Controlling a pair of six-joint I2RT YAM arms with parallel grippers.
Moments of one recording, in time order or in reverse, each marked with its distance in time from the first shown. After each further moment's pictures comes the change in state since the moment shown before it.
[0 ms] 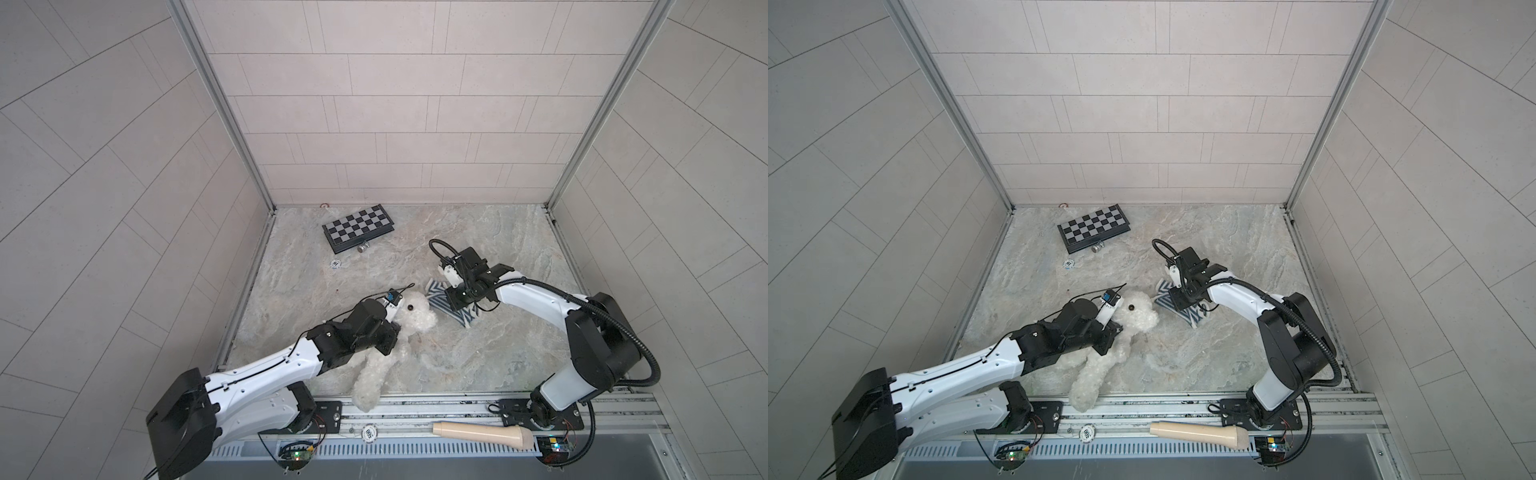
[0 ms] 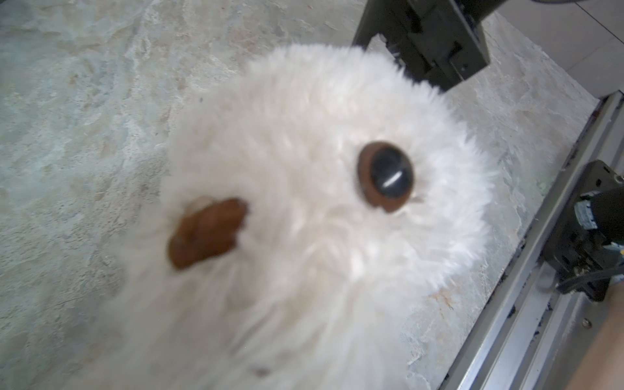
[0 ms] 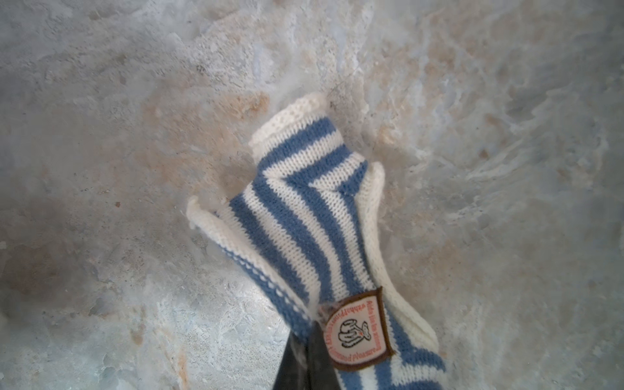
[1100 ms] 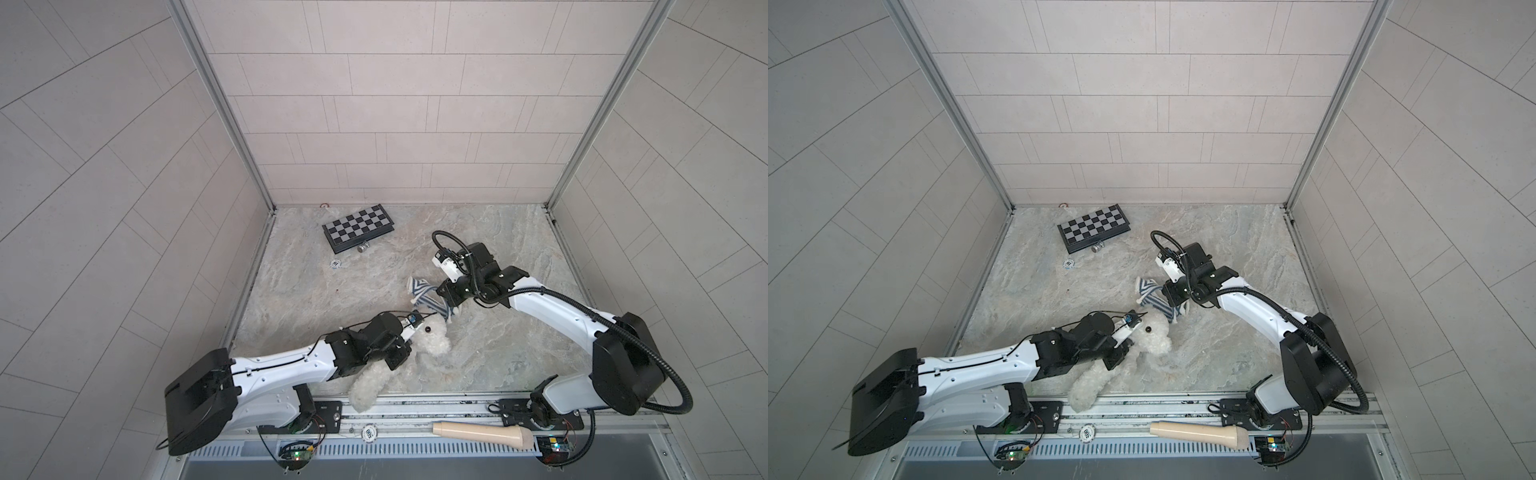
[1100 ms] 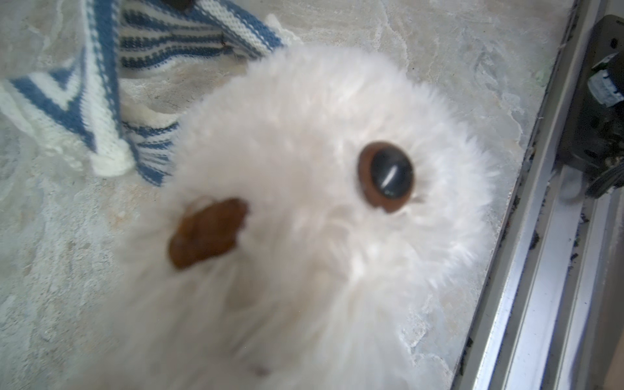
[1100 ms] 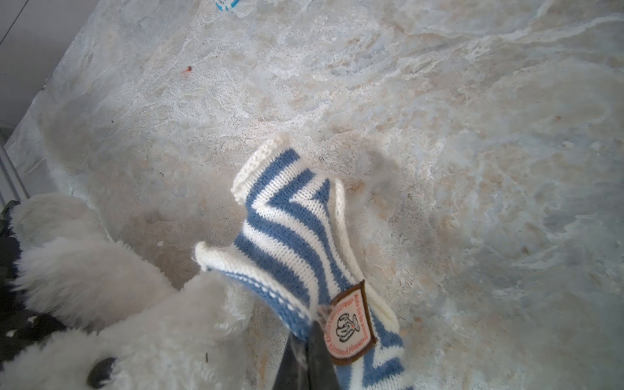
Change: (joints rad) left arm -0.131 0.124 -0.023 0.113 -0.061 0.207; right arm 0.019 -0.149 -0.023 0.101 -0.195 -0.032
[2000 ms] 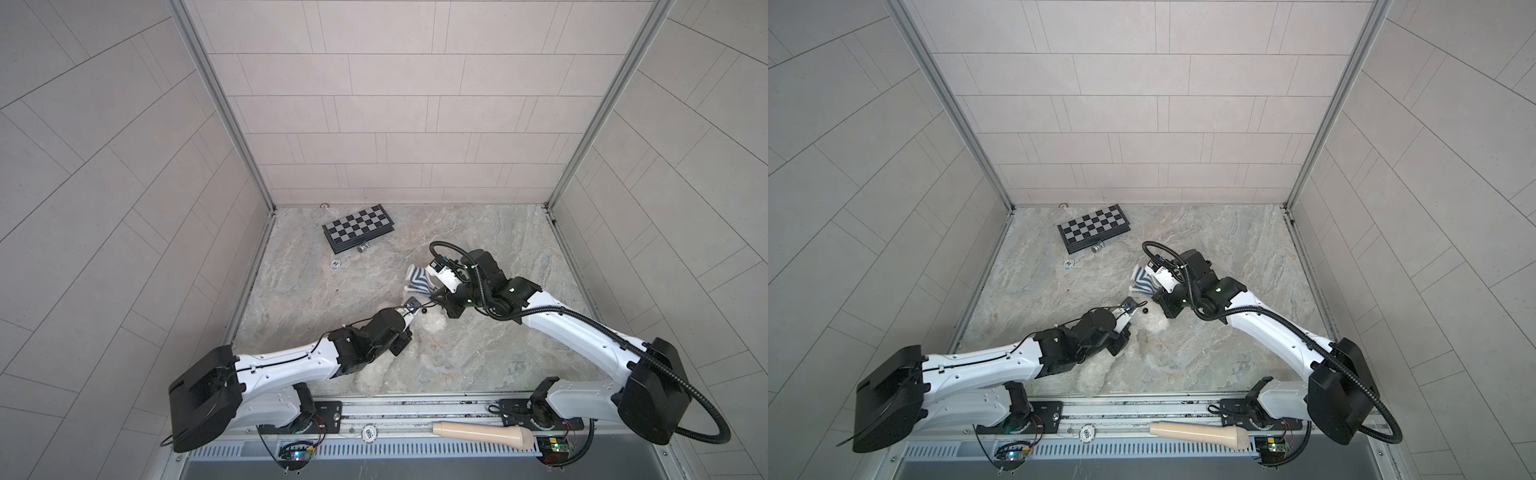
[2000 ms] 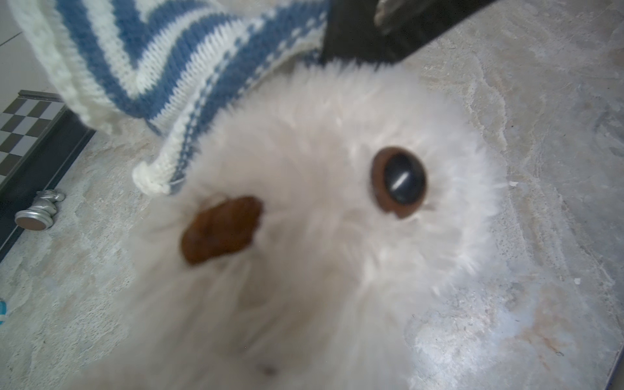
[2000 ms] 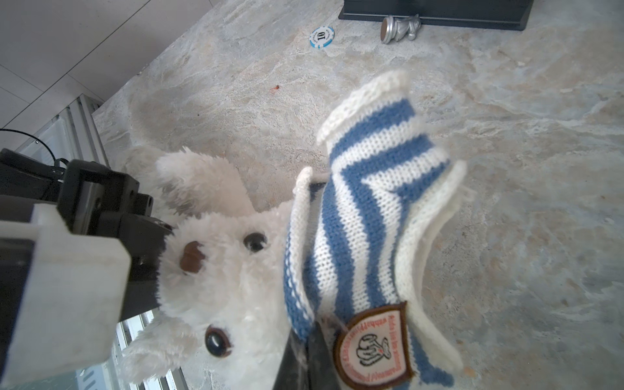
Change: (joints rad) left arm 0.000 0.026 0.029 0.082 -0.252 -0.013; right arm 0.109 -0.159 -0.033 -0.001 -0.040 -0.058
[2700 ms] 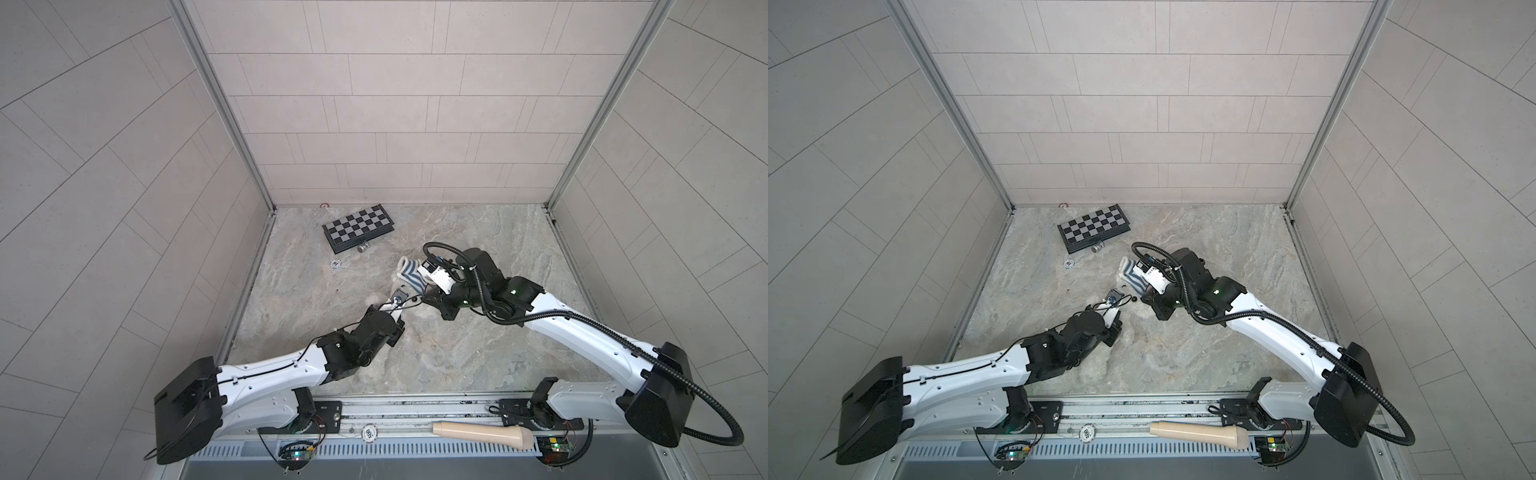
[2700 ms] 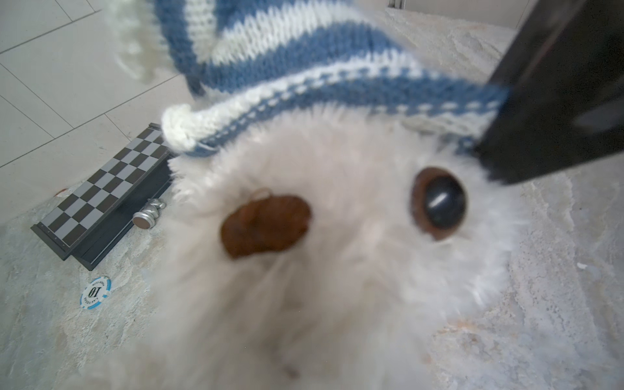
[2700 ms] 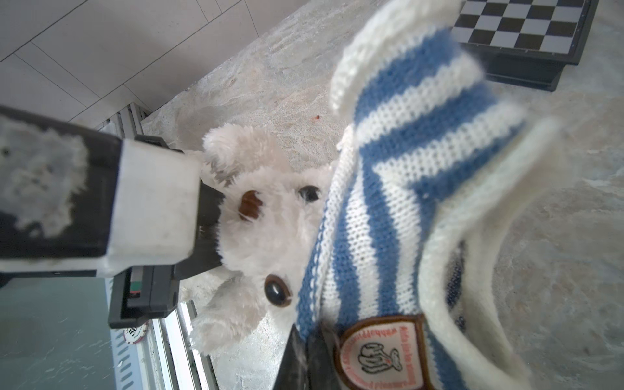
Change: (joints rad) left arm -0.002 -0.124 -0.055 0.106 -0.209 -0.023; right arm 0.098 -0.027 0.102 -0.048 0.004 0.014
